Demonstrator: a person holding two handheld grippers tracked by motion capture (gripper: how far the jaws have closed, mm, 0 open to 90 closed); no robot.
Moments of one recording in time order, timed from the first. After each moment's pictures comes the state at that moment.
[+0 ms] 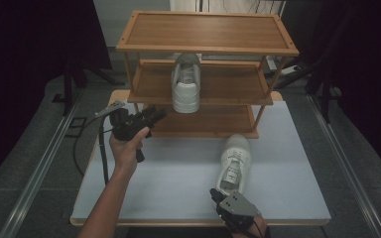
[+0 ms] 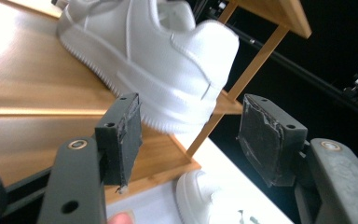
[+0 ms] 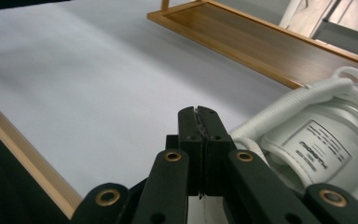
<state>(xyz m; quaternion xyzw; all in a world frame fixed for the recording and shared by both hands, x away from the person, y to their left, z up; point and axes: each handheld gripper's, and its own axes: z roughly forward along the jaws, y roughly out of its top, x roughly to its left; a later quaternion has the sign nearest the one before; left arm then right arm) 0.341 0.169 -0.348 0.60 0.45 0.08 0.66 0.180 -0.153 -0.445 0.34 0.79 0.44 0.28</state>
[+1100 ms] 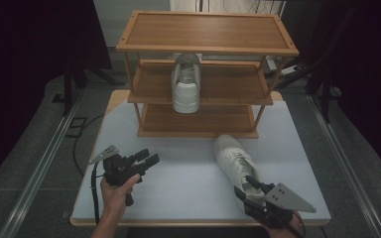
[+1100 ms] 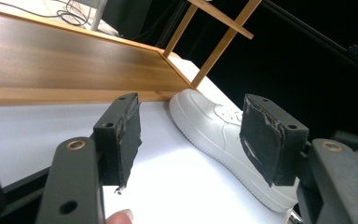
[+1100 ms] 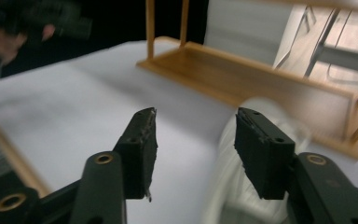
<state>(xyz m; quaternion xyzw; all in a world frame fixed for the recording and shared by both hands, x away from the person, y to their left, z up) 0.267 0.188 -0.425 0.63 0.46 0.04 0.62 0.188 -0.232 -0.397 0.34 0.74 0.52 0.26</state>
